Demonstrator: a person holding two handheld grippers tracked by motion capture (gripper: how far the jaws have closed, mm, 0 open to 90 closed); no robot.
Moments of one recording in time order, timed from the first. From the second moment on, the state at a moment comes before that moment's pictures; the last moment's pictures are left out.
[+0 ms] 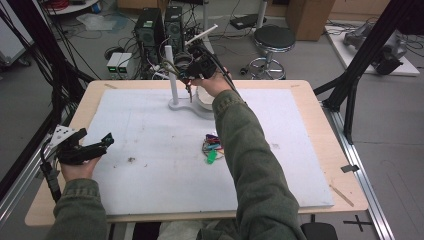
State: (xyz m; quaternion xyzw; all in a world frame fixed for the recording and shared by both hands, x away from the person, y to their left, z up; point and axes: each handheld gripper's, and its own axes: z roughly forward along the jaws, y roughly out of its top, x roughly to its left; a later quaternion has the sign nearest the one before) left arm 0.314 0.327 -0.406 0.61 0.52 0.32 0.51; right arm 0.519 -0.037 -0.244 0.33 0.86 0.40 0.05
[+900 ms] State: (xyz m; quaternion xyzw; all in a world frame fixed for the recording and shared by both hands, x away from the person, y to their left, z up) left arm 0.316 0.328 -0.408 0.61 0.52 0.32 0.51; right arm 0.539 -0.023 -0.274 0.36 0.86 0.35 0.09
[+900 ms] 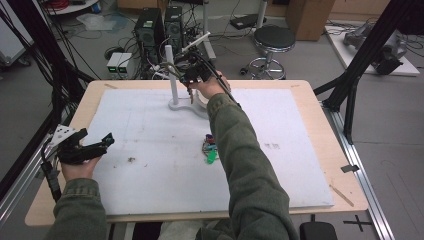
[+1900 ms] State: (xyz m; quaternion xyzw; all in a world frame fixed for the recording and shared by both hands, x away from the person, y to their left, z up) left arm 0.318 0.322 -0.407 0.61 0.52 0.32 0.51; right arm 0.501 -0.065 -0.285 0.35 0.87 0.34 0.12
